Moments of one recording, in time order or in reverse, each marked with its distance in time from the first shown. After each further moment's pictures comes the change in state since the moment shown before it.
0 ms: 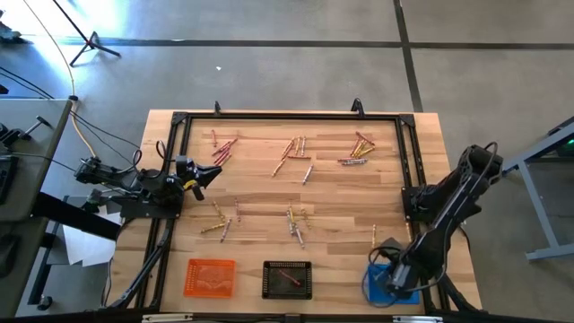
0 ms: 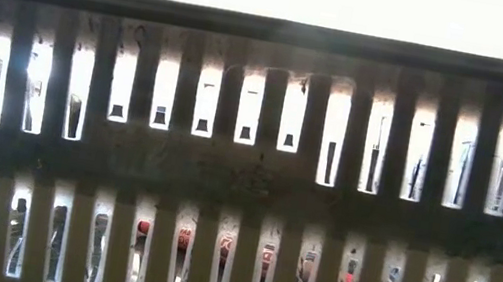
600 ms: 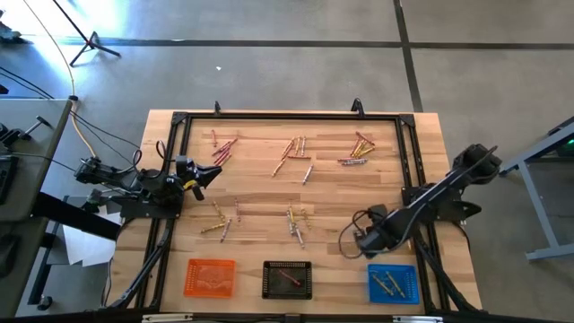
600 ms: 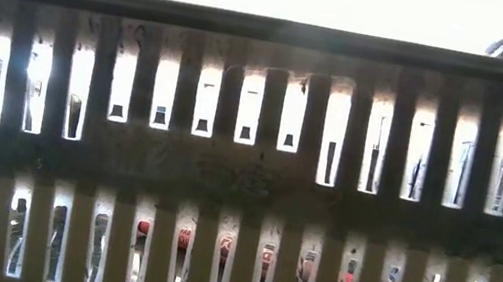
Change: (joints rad) left arm 0.000 0.000 0.000 0.000 0.000 0.000; right arm -0.328 0.009 -0.204 -0.047 0.168 0.022
